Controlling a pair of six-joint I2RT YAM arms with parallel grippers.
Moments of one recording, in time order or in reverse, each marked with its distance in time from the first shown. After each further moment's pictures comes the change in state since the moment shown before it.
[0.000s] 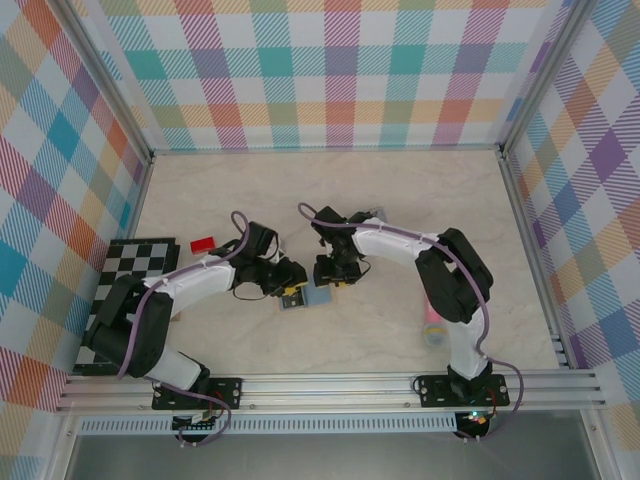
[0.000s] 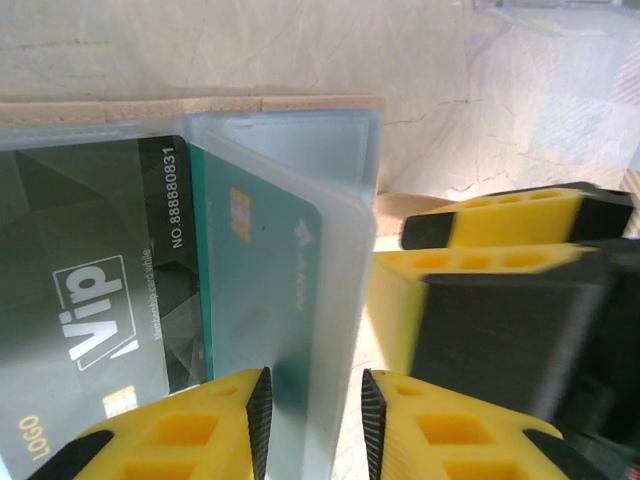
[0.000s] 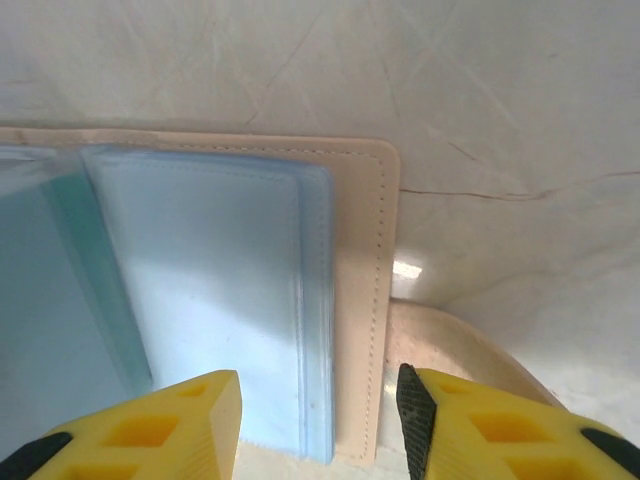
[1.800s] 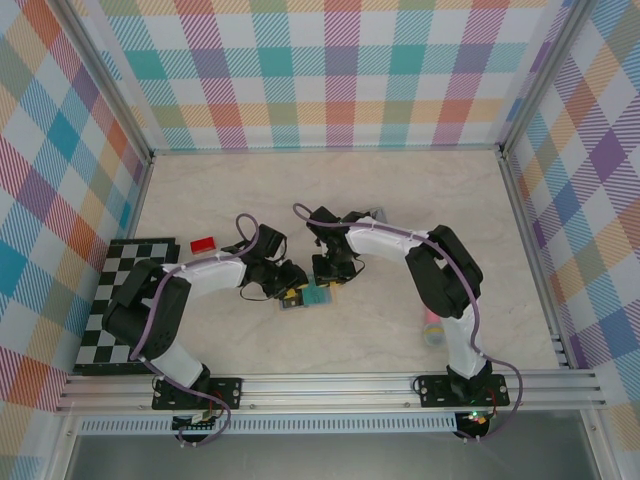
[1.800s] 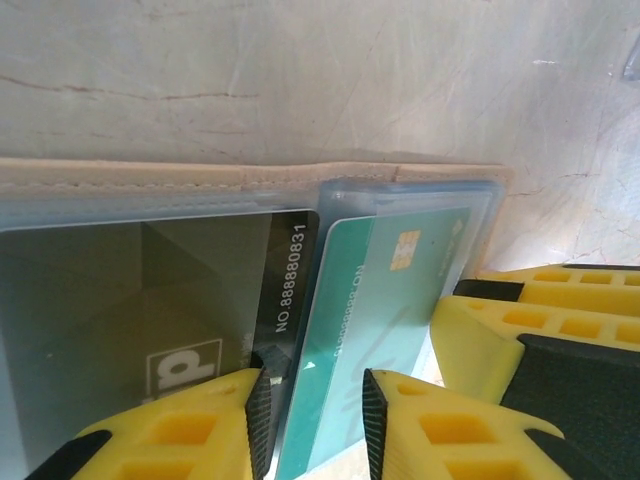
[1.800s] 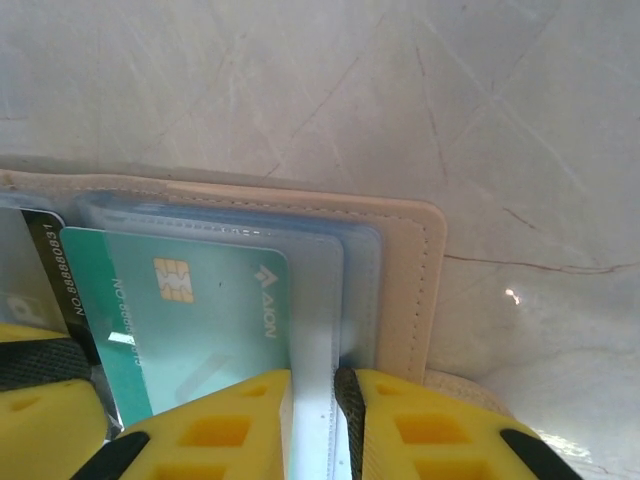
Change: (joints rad) left arm -0.016 0.108 0.026 0.001 -0.122 -0.090; right arm 0.016 0.098 0.068 -0.002 -0.021 -0.010
